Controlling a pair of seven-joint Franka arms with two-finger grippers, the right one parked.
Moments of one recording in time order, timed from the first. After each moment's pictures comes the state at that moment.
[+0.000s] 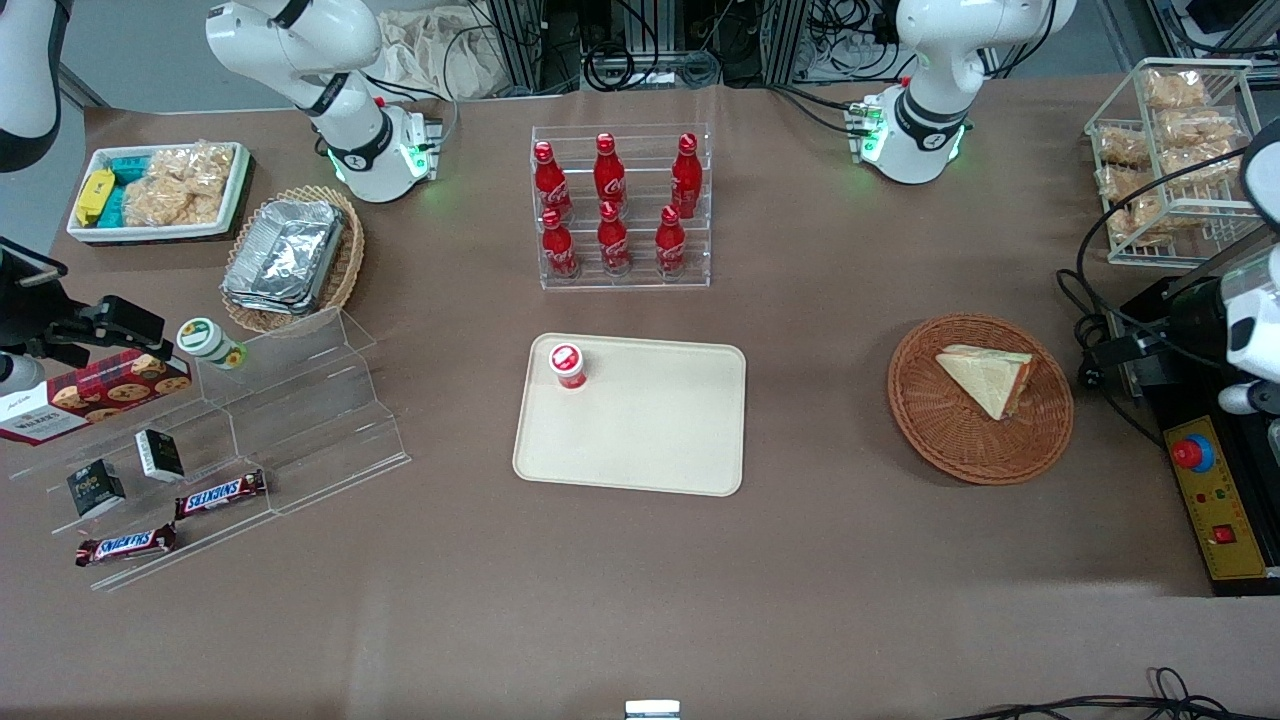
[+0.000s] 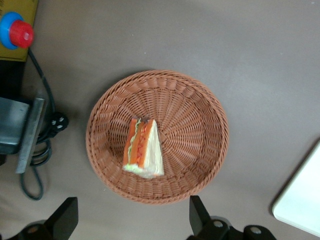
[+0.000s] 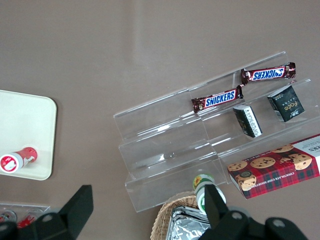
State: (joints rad) arm 0.09 0.08 0.07 -1.91 -0.11 1.94 -0.19
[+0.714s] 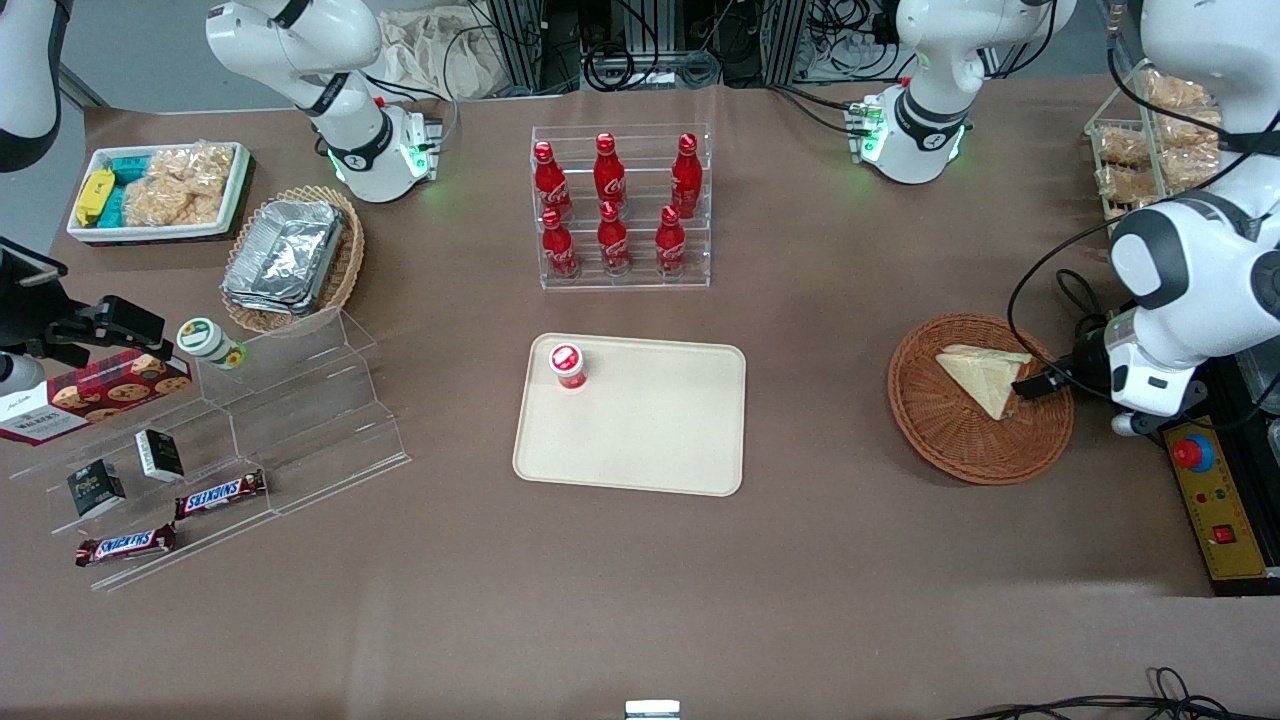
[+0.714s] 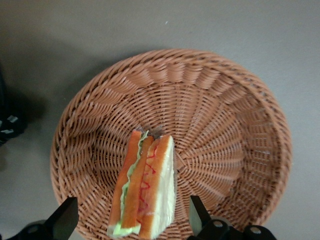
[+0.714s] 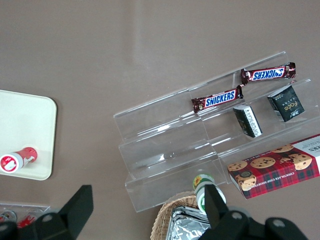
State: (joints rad) arm 0.09 0.21 0.07 -2.18 -0.16 2.32 -0.21
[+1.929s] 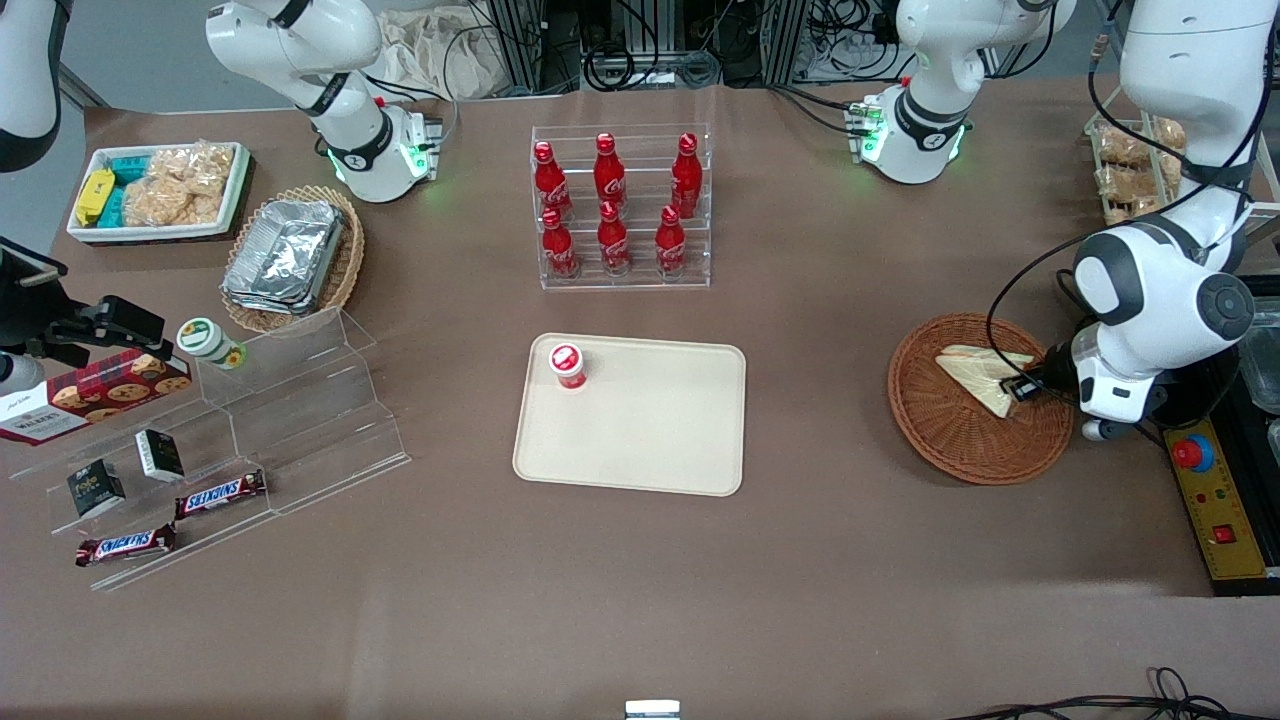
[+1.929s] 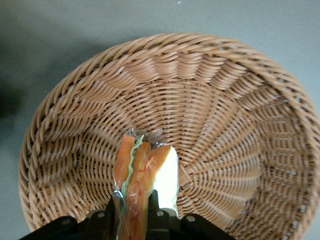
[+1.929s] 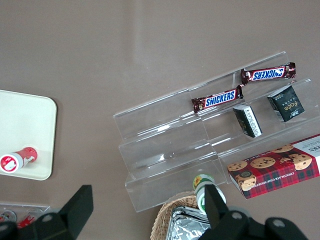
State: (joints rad) arm 0.08 0.27 0.06 -2.20 -0.18 2.42 -0.26
